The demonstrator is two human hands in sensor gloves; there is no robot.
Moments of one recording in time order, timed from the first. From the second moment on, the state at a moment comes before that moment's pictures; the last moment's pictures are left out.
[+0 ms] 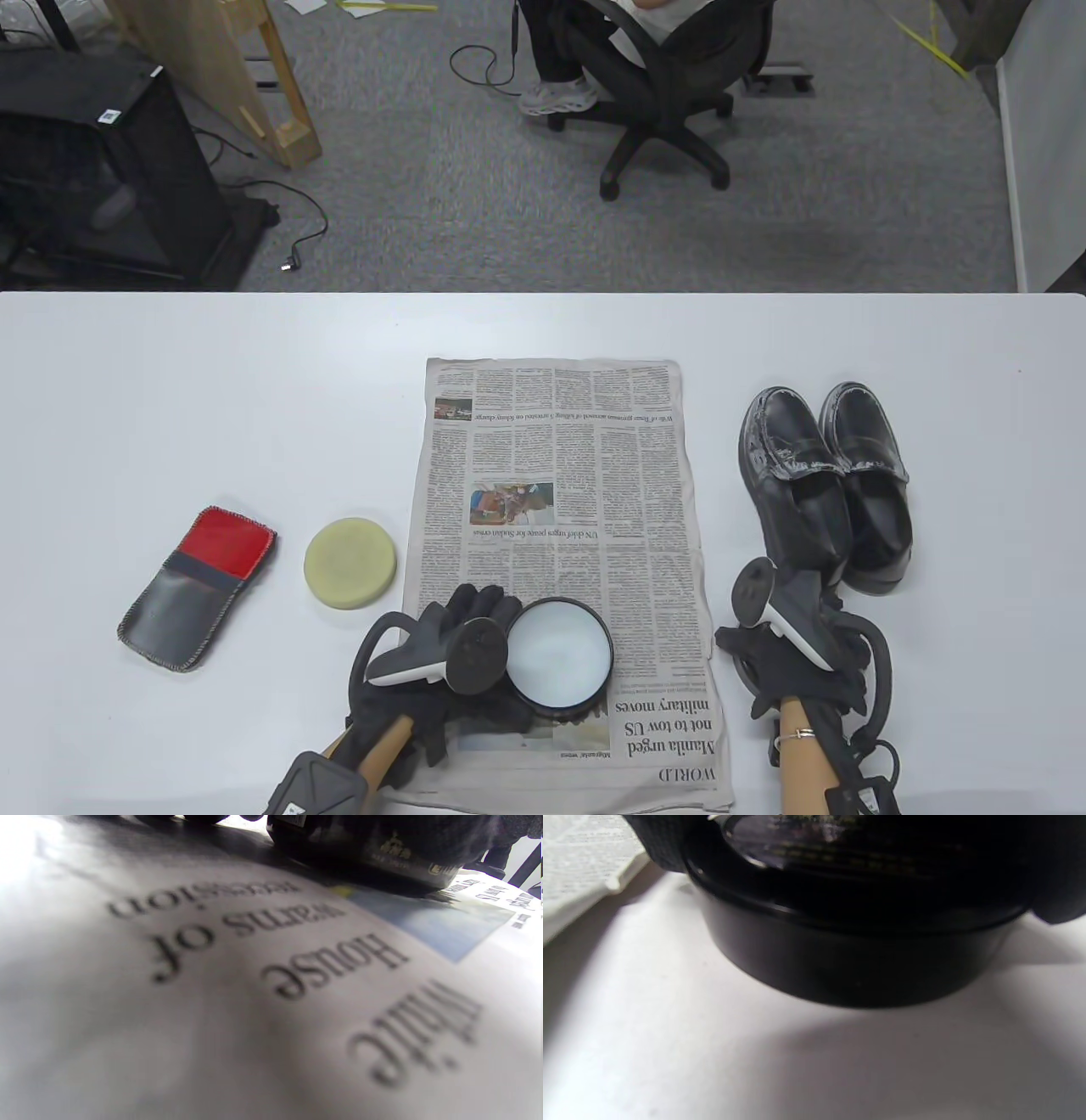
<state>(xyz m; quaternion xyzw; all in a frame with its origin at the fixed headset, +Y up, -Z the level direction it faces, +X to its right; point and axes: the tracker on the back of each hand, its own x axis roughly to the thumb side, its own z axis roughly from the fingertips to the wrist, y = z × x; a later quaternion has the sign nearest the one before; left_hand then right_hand) -0.122 -0.786 -0.217 -0.23 -0.30 0.03 0.93 0.227 -0.763 -0.236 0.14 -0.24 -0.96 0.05</state>
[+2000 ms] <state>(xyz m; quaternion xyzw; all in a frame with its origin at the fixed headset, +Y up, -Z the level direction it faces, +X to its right) -0.125 -0.784 -0.221 -0.24 -0.28 0.06 0.93 0.024 -0.734 -0.199 -0.33 -0.11 -0.94 0.06</state>
